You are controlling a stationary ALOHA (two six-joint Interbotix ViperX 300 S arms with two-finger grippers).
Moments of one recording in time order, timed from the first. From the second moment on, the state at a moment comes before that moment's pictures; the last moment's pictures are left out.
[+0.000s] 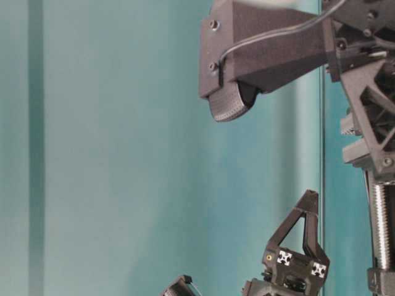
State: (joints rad) left arm 0.25 0.11 1.01 -0.08 -0.84 -0.05; right arm 0.39 0.60 0.28 1.76 -1.43 -0.67
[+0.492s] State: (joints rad) left arm 0.25 0.10 1.02 -0.08 -0.84 -0.05; right arm 0.39 0.59 0.28 1.76 -1.42 -0.69
